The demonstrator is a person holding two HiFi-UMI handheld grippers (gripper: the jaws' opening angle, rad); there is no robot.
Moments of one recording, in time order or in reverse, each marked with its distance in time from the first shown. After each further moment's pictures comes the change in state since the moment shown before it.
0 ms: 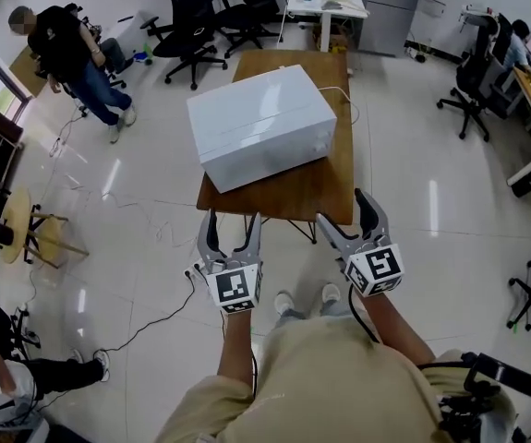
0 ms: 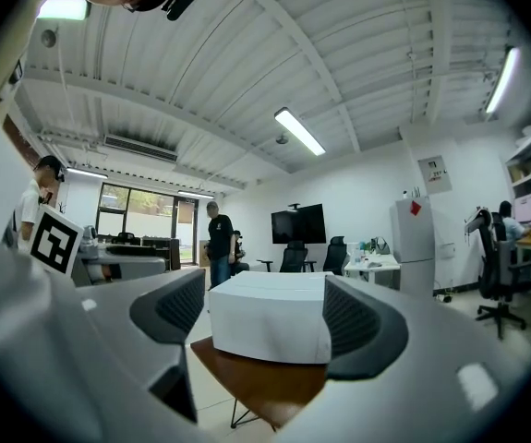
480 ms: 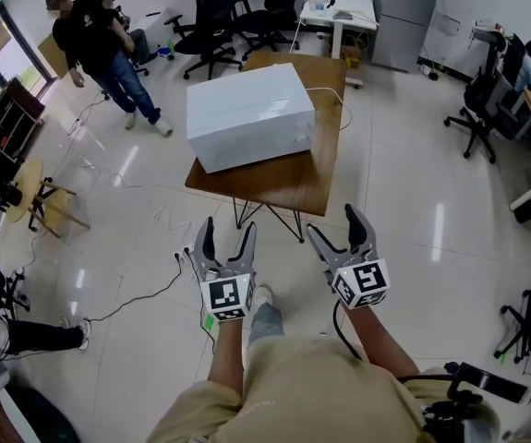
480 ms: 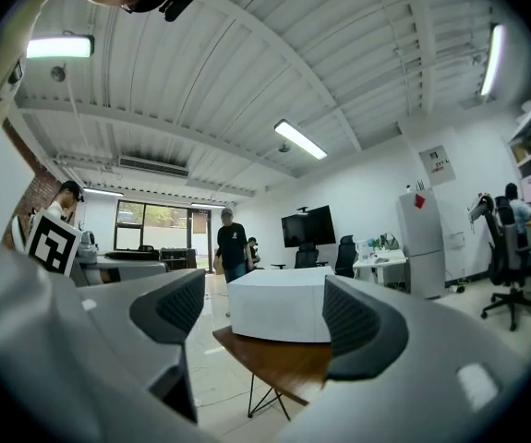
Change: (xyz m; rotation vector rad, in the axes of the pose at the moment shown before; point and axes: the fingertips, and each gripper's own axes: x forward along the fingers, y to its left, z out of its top) left arm -0.119 -0.183 -0.008 0.023 0.000 0.083; right arm -0.194 -0.049 -0.034 0.058 -0.070 0.095
